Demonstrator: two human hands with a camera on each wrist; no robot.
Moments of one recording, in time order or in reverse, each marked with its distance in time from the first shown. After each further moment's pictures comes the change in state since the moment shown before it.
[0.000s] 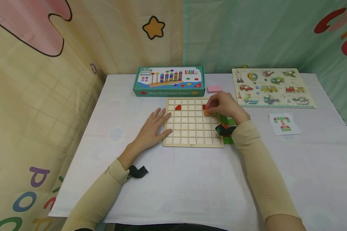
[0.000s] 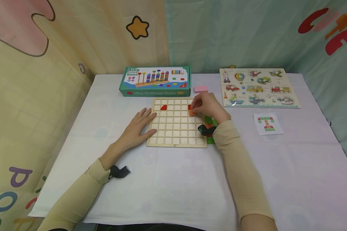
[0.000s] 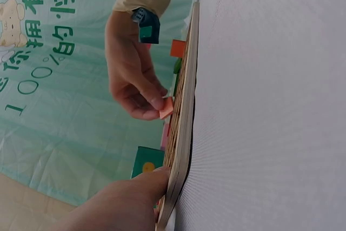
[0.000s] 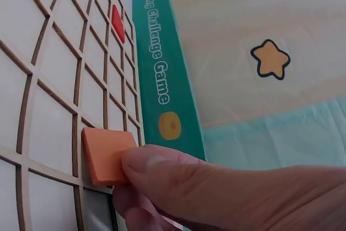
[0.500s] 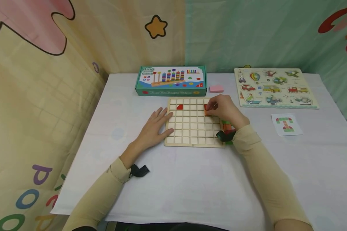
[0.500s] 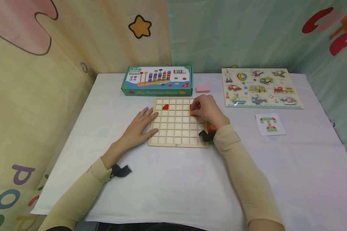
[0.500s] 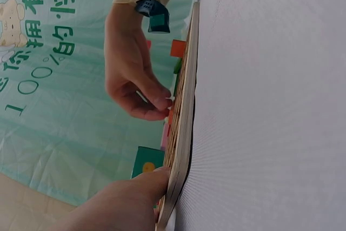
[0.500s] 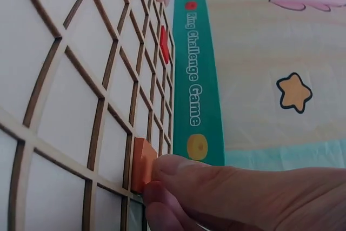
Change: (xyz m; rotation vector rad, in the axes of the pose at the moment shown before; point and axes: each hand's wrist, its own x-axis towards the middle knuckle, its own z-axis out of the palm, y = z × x) left_hand -0.001 -0.001 0.001 0.000 0.010 0.017; right_hand -0.008 -0.009 0.016 -0.096 0.073 -0.030
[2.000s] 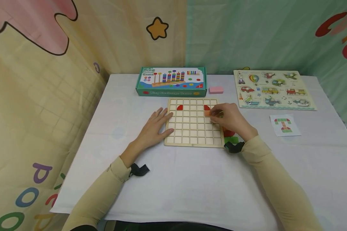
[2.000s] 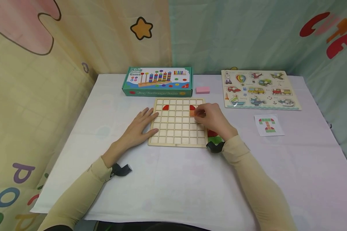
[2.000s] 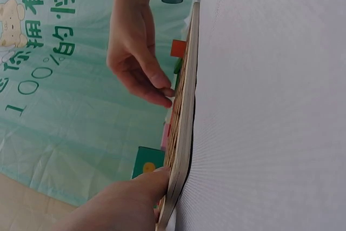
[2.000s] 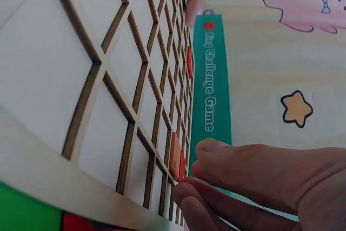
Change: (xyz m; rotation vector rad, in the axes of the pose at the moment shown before) left_hand 0.000 0.002 -0.002 0.012 -0.019 -0.013; right_hand -0.039 0.006 0.004 0.004 0.047 -0.043
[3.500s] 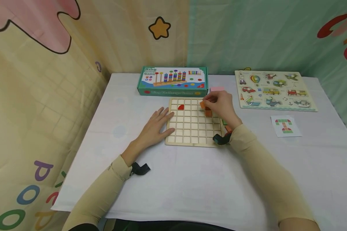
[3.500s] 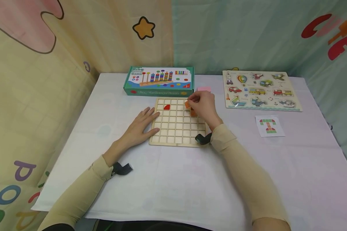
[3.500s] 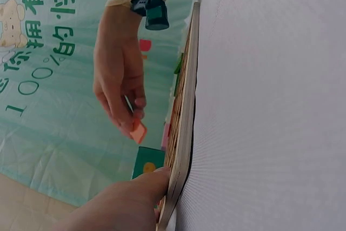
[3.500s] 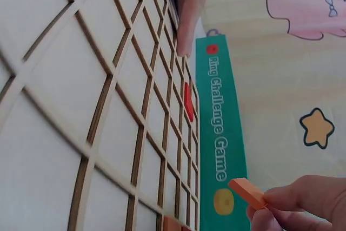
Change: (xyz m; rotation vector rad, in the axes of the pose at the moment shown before) left_hand 0.000 -0.003 0.002 0.002 0.012 0.013; right_hand 0.041 -0.025 0.008 0.144 0.245 0.065
